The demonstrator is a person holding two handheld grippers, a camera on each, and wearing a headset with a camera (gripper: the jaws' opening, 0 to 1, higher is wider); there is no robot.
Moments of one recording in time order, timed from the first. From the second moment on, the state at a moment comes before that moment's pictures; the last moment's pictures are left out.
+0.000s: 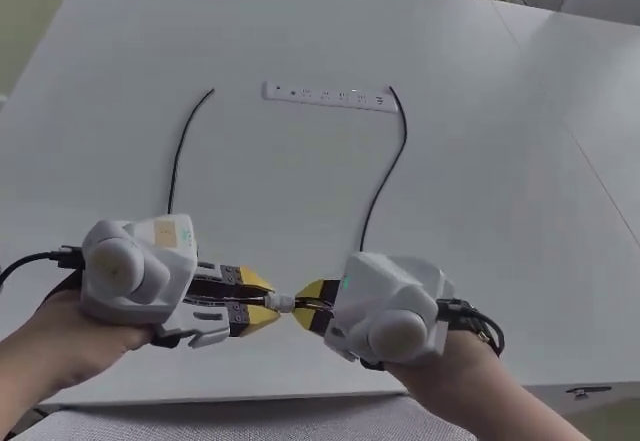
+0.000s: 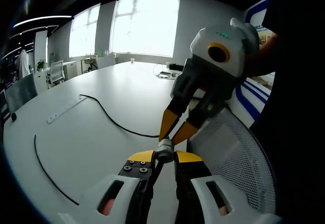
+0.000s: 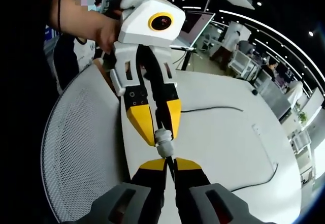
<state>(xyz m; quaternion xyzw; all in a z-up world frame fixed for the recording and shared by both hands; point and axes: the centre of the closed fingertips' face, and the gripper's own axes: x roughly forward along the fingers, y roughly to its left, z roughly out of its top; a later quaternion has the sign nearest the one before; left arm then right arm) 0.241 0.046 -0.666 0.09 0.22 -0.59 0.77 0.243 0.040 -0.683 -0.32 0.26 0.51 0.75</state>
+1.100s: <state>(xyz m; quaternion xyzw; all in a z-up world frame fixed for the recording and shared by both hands) 0.247 0.040 -0.663 0.08 0.22 -0.59 0.77 0.256 0.008 -0.695 -0.23 0.32 0.45 0.80</state>
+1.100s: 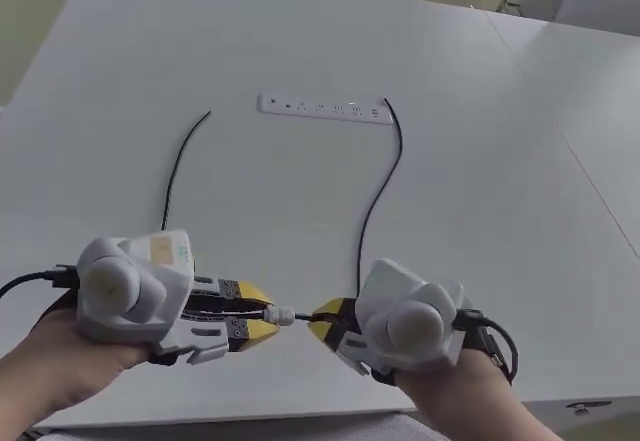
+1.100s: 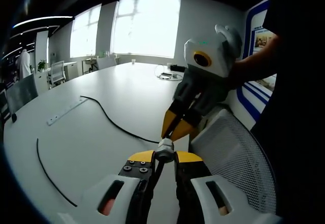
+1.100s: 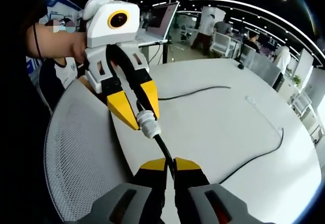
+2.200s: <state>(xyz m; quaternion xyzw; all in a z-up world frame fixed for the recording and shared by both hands) 0.248 0.042 -0.666 0.08 0.22 -0.59 0.78 0.258 -0.020 -0.714 -0.15 0.39 0.39 0.82</state>
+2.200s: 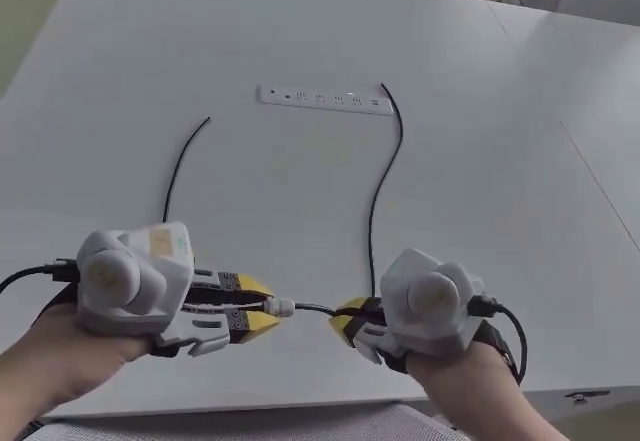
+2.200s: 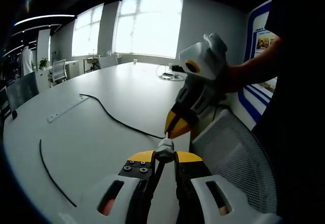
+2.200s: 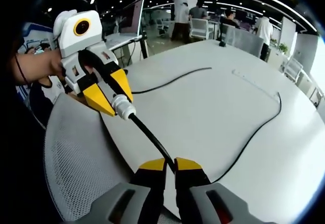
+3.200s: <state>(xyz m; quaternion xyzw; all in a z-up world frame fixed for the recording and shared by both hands) 0.252 0.044 -0.665 0.07 0.23 -0.58 0.78 0.253 0.032 -0.677 -0.32 0.28 0.45 0.79</state>
